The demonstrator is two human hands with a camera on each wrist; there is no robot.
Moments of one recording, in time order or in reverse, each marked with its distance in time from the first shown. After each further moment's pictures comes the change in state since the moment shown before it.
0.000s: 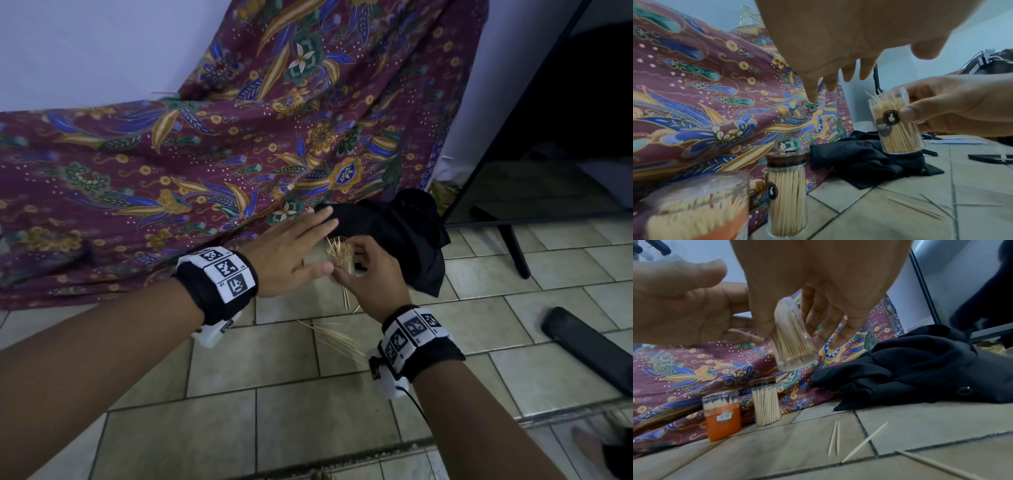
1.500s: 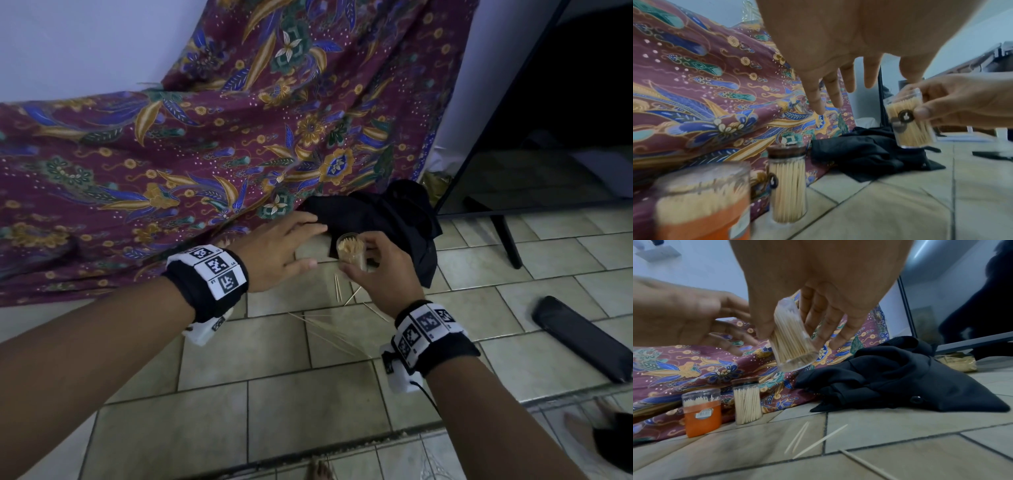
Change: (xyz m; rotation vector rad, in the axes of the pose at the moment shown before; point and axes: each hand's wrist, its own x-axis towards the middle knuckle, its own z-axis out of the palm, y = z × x) left_hand 0.004 -0.004 0.012 -0.087 0.124 0.014; right_hand -0.005 0.016 -0.029 -0.074 -0.007 0.033
